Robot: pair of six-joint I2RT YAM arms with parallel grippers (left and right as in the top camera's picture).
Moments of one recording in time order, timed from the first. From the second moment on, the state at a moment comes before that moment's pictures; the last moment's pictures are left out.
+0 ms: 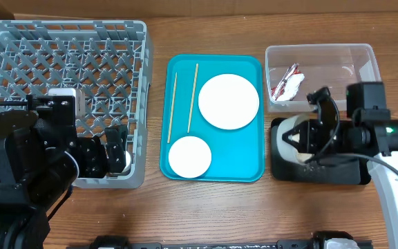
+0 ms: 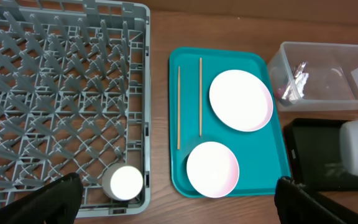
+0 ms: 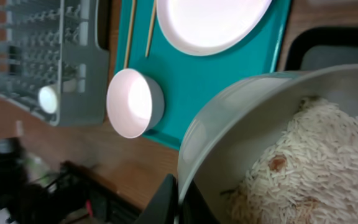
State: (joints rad) left arm -0.04 1.04 1.76 -1.44 0.15 -0.12; right arm -0.04 1.24 1.13 -1.18 -0.67 0.01
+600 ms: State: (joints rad) left arm -0.04 1.04 1.76 -1.44 0.15 -0.12; right arm -0.34 1.43 0.88 -1.04 -1.18 -0.44
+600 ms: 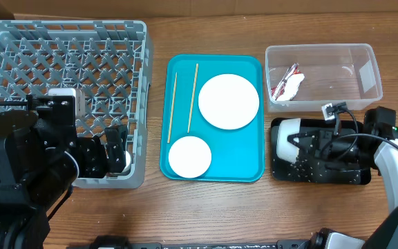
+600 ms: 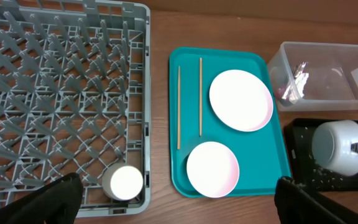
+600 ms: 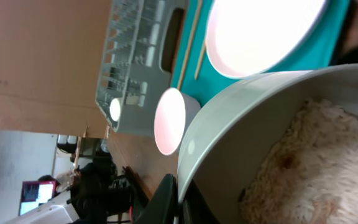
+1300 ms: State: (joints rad) left arm -0.04 1.04 1.76 -1.44 0.15 -0.12; right arm -0.42 1.45 0.88 -0.93 -1.29 -0.36
